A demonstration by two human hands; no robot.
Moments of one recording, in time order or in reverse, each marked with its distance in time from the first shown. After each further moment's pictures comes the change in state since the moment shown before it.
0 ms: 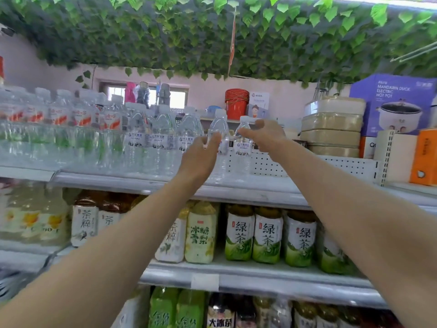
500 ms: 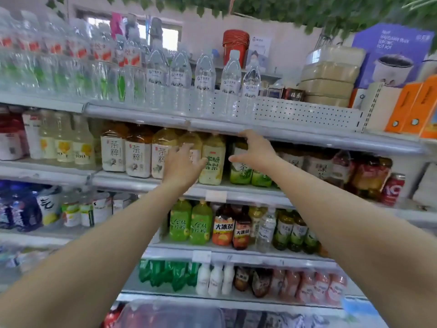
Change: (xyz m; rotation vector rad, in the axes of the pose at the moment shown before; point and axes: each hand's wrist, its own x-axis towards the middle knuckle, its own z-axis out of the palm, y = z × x) left_hand -0.155 -0.102 -0.067 0.319 -0.065 -0.179; right_hand -0.216 0.031 0.061 -0.460 -0.246 0.003
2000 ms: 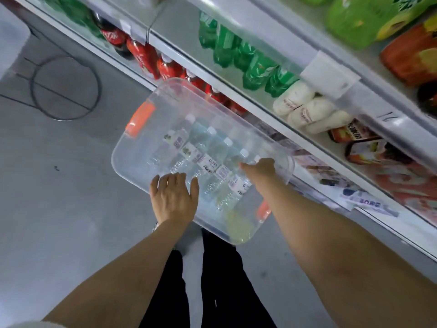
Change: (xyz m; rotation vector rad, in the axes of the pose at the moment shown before) left_hand -0.359 -0.393 0.246 0.816 -0.485 -0.824; right_hand -0.224 0.266 0.581 0.022 -1.071 0.894
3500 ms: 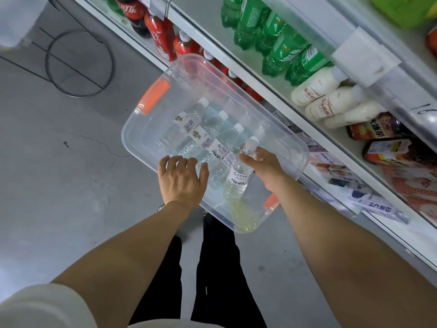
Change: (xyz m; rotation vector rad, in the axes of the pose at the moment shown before) left_hand -0.001 -0.001 0.003 0.020 0.023 0.014; right_hand 0.014 0.028 0.014 0.265 -0.250 -0.276
